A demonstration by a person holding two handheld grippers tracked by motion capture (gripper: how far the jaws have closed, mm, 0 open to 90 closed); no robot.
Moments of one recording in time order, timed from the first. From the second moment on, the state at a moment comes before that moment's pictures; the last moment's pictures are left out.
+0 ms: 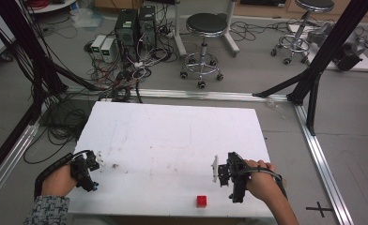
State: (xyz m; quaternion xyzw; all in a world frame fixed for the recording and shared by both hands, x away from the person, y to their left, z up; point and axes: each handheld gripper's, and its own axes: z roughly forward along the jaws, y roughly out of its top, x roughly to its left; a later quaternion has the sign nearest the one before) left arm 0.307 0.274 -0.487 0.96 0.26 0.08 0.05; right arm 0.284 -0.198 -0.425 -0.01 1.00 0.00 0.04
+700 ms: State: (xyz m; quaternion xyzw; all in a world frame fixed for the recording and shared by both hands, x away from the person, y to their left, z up) left arm 0.307 0.275 -0.488 0.96 0.26 0.08 0.05; right arm 0.273 -0.154 -0.457 -0.02 1.00 0.03 0.02
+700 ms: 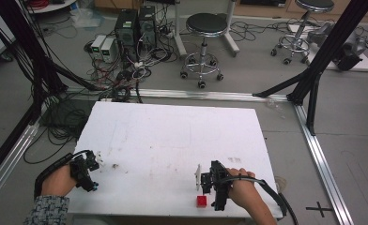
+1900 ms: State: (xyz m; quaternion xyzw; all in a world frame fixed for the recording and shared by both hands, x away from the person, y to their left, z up) left arm 0.307 0.277 -0.490 0.96 0.27 0.08 0.06; right arm 0.263 -0.128 -0.520 -0.02 1.00 0.04 -0.01
